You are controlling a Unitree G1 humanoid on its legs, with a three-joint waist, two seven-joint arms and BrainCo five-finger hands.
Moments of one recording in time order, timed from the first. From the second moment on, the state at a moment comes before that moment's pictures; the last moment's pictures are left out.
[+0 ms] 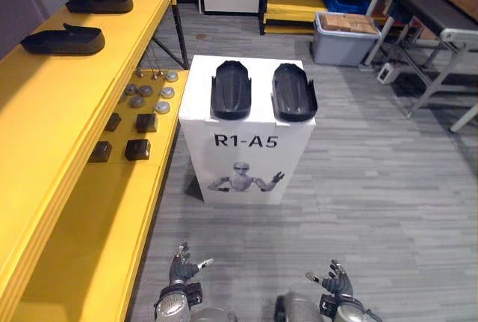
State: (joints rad) left arm 0.11 0.02 0.05 0.61 -0.13 -0.11 0.13; right arm 0.11 0.00 -0.18 0.73 0.09 -0.08 -0.13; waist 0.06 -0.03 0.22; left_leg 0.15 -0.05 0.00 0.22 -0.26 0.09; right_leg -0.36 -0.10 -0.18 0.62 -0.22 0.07
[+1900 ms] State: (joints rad) left arm 0.26 0.08 0.04 0.70 -0.12 -0.14 0.10; right arm -0.16 -0.31 -0.17 0.26 -0.05 -0.14 -0.23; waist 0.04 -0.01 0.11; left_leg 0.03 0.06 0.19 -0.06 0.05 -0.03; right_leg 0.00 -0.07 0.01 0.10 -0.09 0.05
